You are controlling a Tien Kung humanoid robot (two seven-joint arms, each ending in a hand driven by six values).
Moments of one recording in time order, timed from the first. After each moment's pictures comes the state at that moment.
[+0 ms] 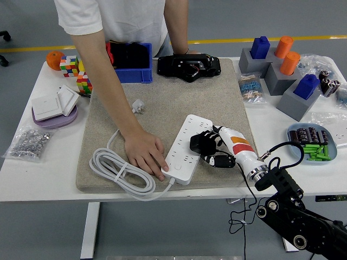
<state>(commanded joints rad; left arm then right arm) -0.15 0.06 -1.38 -0.18 1.42 -0.07 0.34 0.36 -0.14 0.69 1.11 -1.74 -0.47 0.09</state>
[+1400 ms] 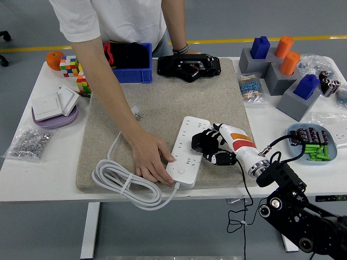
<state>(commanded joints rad) -0.15 0.06 -1.39 -0.18 1.40 -0.06 0.34 0.35 -0.17 0.73 1.23 -1.83 -0.37 -0.08</state>
